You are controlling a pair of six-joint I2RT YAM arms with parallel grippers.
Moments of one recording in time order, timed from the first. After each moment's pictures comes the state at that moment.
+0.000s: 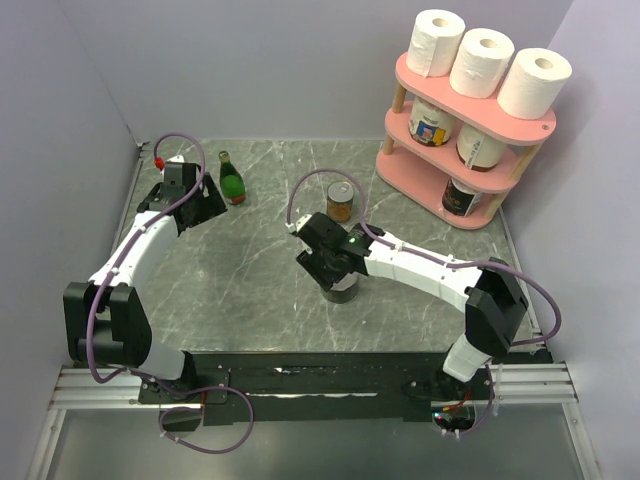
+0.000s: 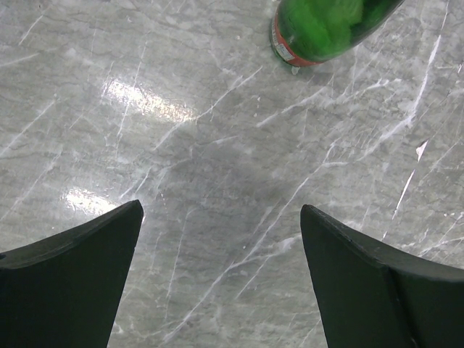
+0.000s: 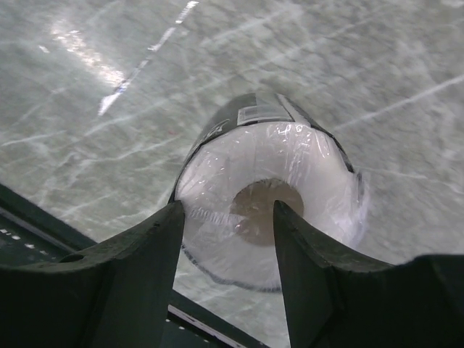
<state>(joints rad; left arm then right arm) -0.09 1.45 1.15 -0.50 -0.18 -0.49 0.94 1.62 1.30 -0.78 0.18 0.09</state>
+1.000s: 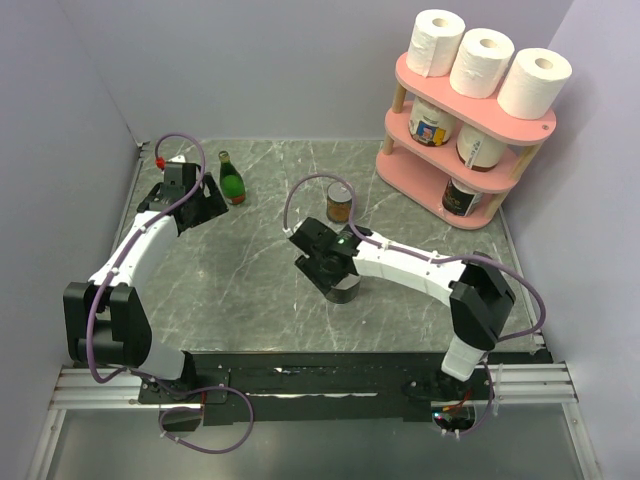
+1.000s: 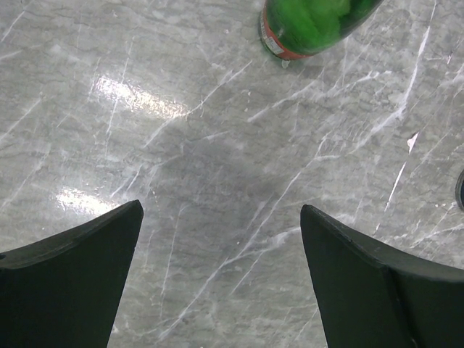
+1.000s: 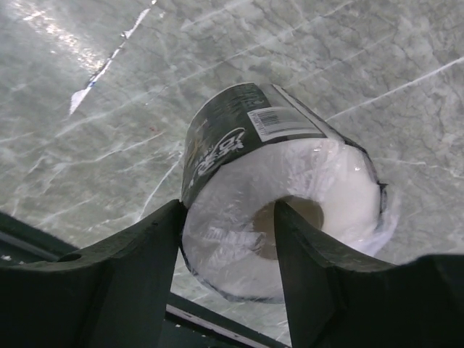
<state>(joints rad) -0.09 1.45 1.15 -0.50 -0.15 -0.49 0.95 1.69 1.33 -0.82 0.23 0.12</state>
